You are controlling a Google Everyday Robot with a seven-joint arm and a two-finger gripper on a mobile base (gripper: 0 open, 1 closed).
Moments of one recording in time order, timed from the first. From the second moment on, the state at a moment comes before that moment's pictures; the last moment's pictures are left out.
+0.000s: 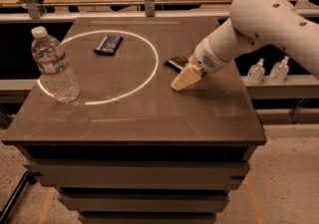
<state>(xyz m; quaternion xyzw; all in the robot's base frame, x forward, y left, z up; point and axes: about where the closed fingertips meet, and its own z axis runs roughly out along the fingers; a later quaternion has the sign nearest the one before) 0.616 -0.080 0.826 -0.49 0.82 0.13 0.27</state>
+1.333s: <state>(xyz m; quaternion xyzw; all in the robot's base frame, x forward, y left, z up) 0.616 -0.079 0.836 -0.49 0.82 0.13 0.27</state>
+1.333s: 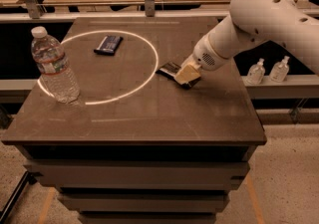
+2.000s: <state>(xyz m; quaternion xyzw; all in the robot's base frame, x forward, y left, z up) 0.613 -0.076 0.835 -0.49 0.82 0.14 0.28</state>
